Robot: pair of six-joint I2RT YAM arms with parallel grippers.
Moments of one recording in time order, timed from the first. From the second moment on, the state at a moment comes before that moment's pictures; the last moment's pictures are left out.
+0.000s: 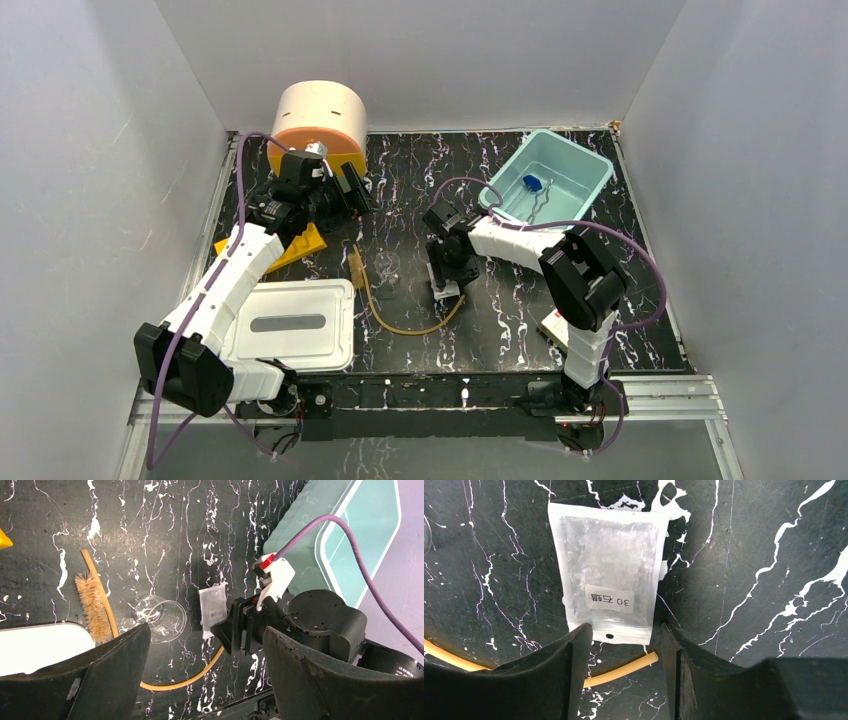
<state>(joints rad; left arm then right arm) -0.35 1.30 1.23 -0.65 0.14 -0.71 0.78 1.87 1.26 -0.70 0.01 0.47</state>
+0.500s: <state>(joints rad) -0.35 1.30 1.23 -0.63 0.18 -0.71 0.77 1.86 1.23 -0.63 -0.01 0.47</state>
